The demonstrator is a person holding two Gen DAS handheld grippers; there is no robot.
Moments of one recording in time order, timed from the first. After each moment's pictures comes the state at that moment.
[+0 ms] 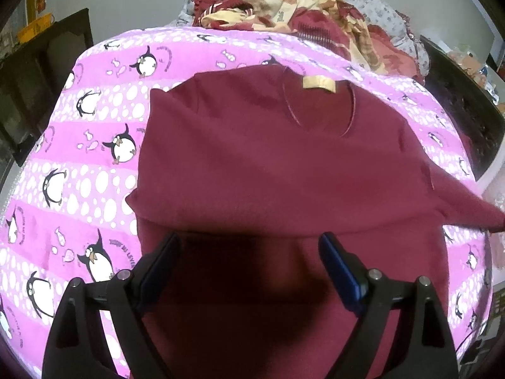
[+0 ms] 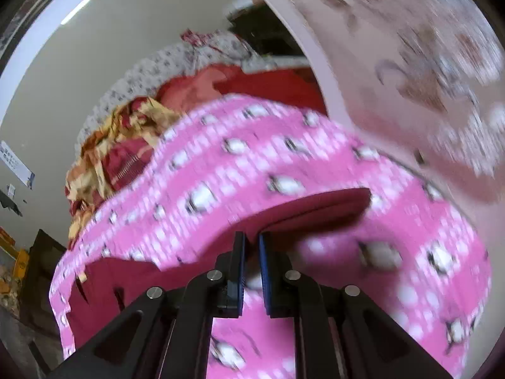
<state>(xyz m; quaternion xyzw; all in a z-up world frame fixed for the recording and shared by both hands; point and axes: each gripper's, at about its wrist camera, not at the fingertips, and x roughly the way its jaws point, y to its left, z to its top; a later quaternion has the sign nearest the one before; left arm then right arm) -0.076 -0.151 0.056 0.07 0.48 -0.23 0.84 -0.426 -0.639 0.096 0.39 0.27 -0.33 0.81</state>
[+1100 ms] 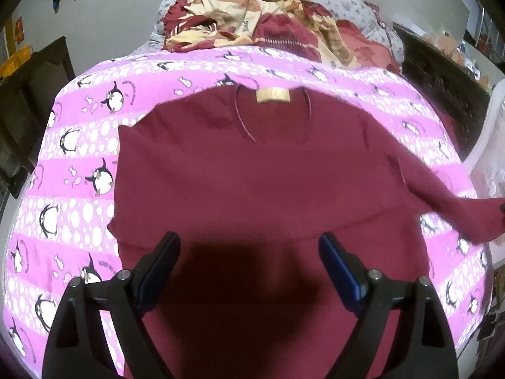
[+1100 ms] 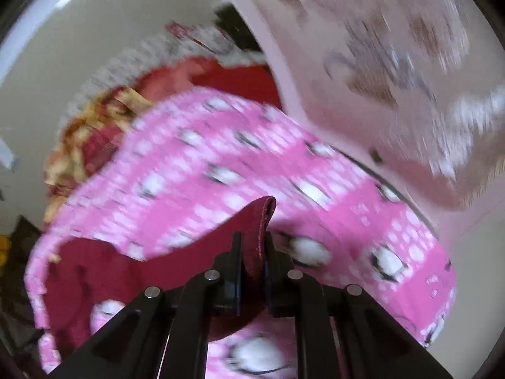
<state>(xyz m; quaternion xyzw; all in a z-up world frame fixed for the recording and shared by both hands) -0.091 -0.187 0.081 0.10 0.45 -0.27 0.85 -0.465 -0.657 0.117 0.36 0.26 -0.34 0.83</state>
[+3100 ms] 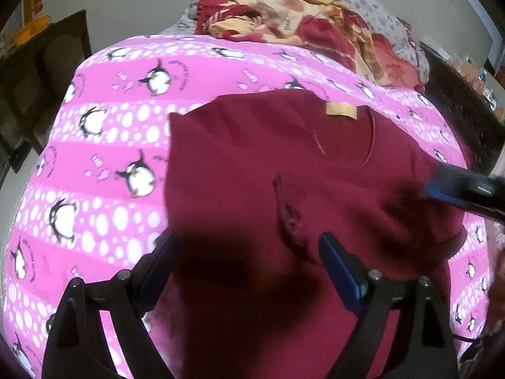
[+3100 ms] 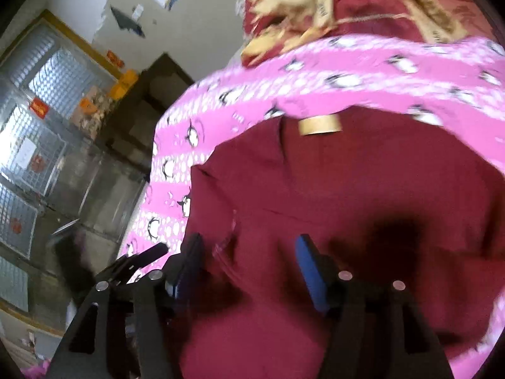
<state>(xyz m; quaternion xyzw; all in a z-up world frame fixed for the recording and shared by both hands) -0.031 -0.139 0.063 0.07 0.47 -0.24 0.85 -0.113 -0.371 0.099 0.29 0.42 0.07 0.85</state>
